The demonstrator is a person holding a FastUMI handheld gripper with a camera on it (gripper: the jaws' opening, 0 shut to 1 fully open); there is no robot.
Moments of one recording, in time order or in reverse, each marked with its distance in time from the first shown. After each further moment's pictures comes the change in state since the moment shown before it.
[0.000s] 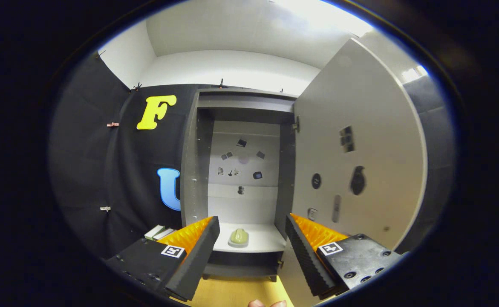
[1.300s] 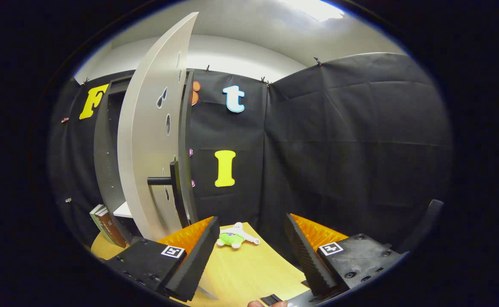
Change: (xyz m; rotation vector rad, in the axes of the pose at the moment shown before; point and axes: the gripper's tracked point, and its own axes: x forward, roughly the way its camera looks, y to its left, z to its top) arm -0.055 -0.280 -0.061 0.053 0.174 -0.330
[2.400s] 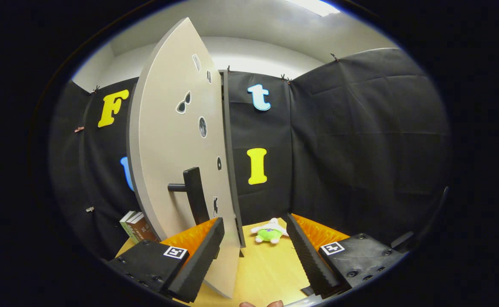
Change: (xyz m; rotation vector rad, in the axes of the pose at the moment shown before) arm -0.034 0.125 -0.007 0.065 0.039 0.152
